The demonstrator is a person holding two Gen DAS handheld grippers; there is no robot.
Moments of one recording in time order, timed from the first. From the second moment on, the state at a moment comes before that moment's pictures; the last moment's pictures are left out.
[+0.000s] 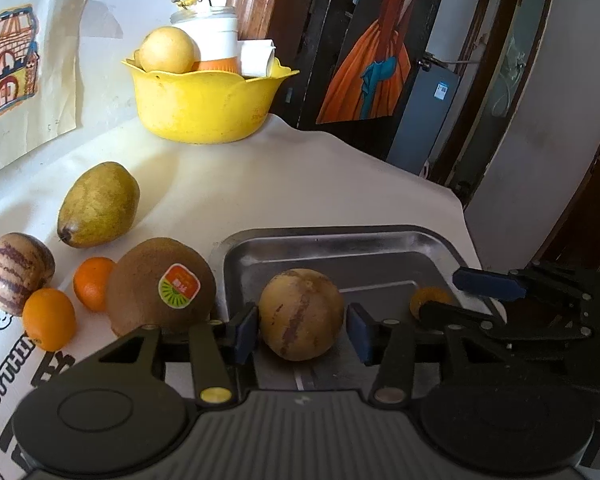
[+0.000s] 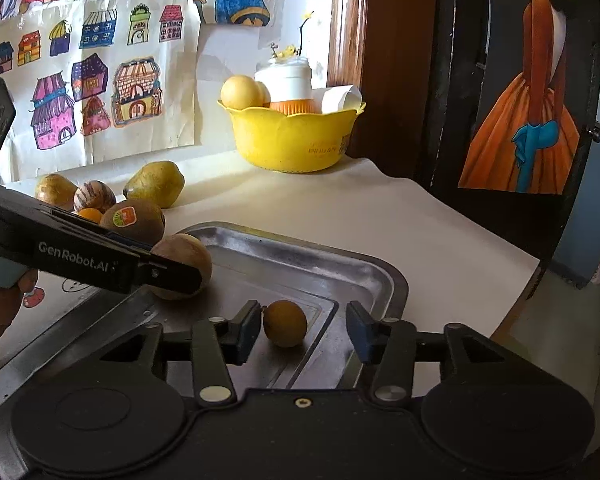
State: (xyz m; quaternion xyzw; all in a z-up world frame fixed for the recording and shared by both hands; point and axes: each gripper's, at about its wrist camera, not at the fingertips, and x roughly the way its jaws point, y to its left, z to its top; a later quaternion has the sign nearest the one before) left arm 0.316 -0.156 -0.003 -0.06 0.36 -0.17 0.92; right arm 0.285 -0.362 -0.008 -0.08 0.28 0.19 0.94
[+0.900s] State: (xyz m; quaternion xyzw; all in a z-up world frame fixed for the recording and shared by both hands) left arm 0.161 -0.101 0.077 -0.09 0.28 -0.13 0.95; right arm 0.143 -0.361 0.077 -0.05 0.24 0.21 0.95
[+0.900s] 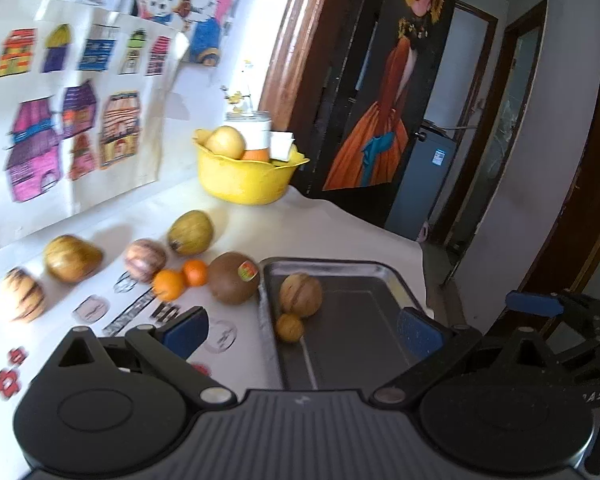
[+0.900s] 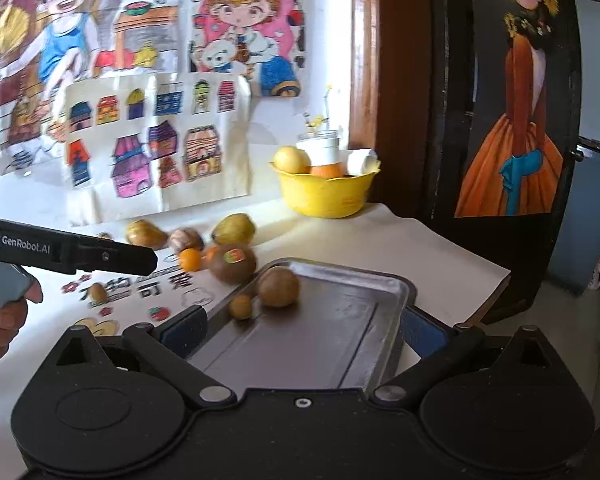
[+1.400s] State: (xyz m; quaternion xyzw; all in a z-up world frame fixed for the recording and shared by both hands) left arm 0.093 -0.036 0.062 -0.10 0.30 -0.10 0.94; right arm 0.073 -0.297 0.089 -0.09 0.29 0.28 0.91
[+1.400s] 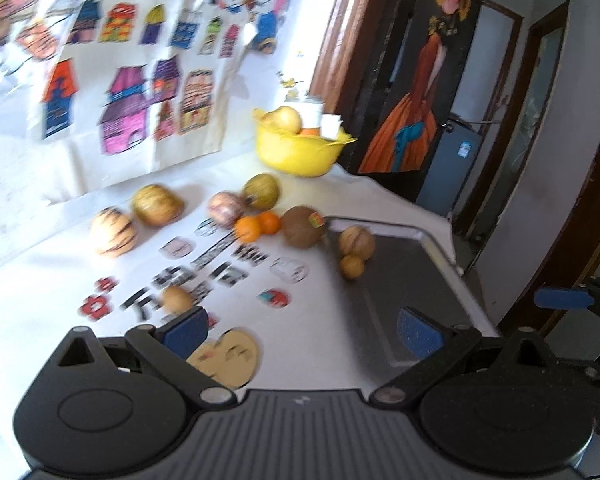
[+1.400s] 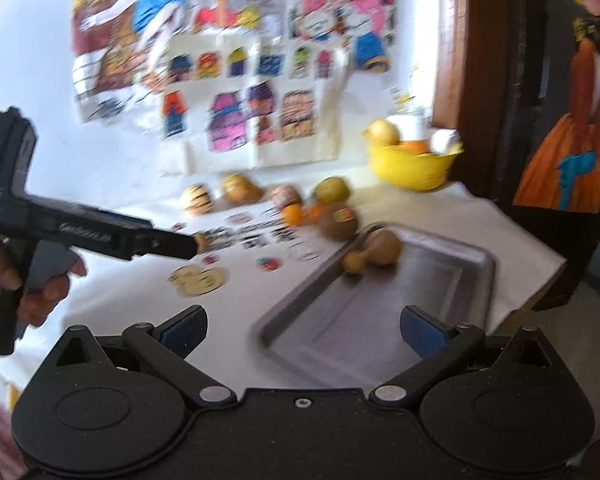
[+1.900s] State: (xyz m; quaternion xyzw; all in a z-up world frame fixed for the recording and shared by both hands) left arm 0.075 0.065 0.065 -0.05 0.32 -0.01 0.95; right arm 0.076 -0.195 0.089 -0.09 0.35 0.38 0.85
